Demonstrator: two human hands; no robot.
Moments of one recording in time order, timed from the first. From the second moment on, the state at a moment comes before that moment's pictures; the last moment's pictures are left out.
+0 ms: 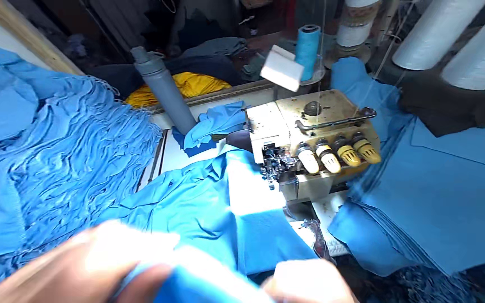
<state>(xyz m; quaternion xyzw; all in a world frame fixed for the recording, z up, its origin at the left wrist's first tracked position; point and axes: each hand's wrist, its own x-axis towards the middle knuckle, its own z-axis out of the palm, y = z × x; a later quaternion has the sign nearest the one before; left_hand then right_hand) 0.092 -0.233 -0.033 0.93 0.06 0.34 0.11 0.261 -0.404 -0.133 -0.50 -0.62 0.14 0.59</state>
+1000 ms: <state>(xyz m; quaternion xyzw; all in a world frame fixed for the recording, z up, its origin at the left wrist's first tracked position) 0.225 -0.198 -0.155 0.93 0.15 0.23 0.24 0.279 -0.387 -0.248 -0.59 -0.37 0.20 0.69</state>
